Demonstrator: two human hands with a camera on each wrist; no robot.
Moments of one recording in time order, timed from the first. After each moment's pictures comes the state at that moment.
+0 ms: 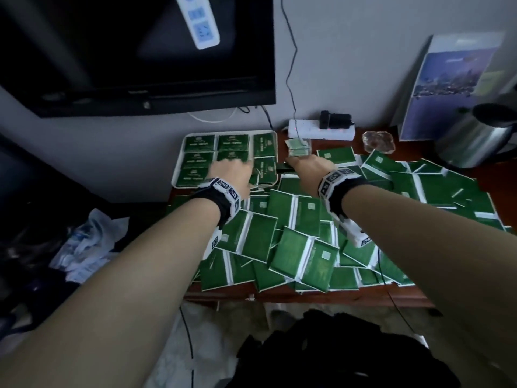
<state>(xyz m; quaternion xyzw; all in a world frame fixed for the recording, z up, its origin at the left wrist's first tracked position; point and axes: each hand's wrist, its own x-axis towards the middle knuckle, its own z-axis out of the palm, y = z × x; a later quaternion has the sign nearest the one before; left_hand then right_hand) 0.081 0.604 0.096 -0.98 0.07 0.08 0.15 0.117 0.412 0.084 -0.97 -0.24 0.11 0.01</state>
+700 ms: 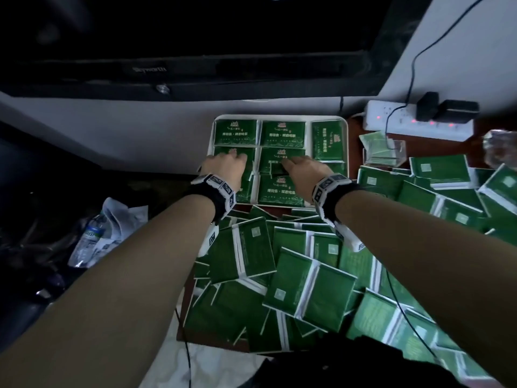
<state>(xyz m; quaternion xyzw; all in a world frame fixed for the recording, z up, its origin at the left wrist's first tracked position) 0.246 0.793 -0.014 -0.97 0.03 0.19 0.12 0.279 0.599 -0.037 -0.93 -0.29 0.21 0.02</state>
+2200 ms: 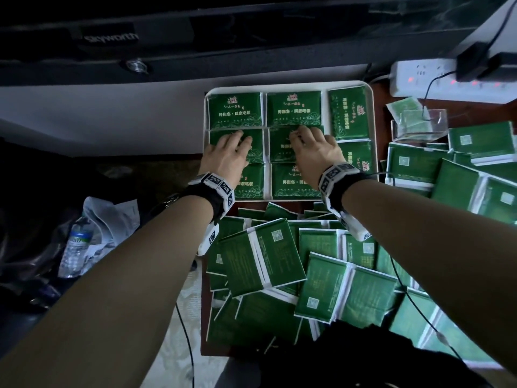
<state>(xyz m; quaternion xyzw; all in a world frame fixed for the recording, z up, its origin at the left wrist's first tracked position) 0.279 0.854 -0.116 -0.98 0.09 0.16 0.03 0.304 0.636 -0.104 -0.96 -0.21 0.17 -0.02</state>
